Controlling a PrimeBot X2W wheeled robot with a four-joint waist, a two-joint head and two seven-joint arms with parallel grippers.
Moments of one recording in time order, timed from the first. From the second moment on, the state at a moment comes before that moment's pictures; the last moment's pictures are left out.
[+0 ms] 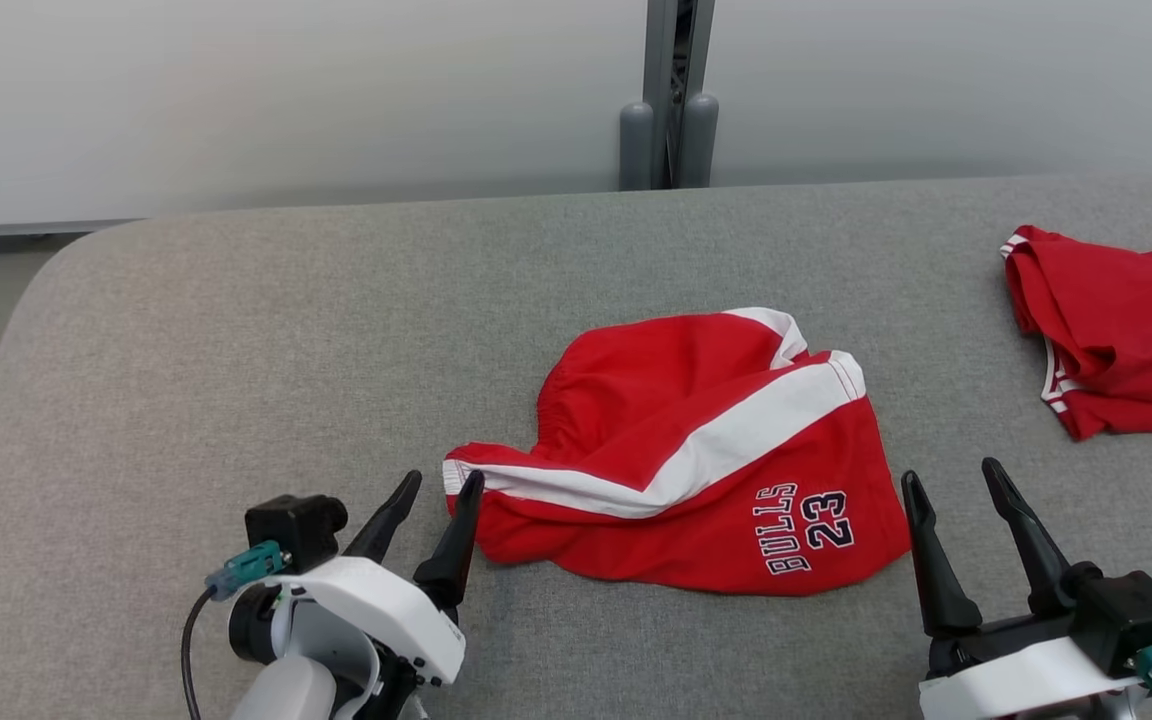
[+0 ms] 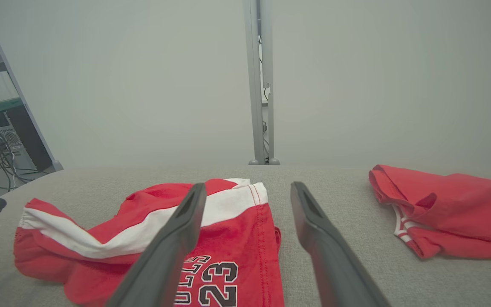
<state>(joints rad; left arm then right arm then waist) -0.20 0.05 -0.29 0.40 -0.58 -0.11 -0.04 0.00 -0.05 0.07 0.11 0.15 0.13 -0.26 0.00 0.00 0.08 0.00</state>
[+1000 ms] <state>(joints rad) -0.32 0.08 -0.33 0.55 -0.60 -0.10 0.04 -0.03 -0.05 0.08 0.08 0.14 0.13 -0.26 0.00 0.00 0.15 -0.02</state>
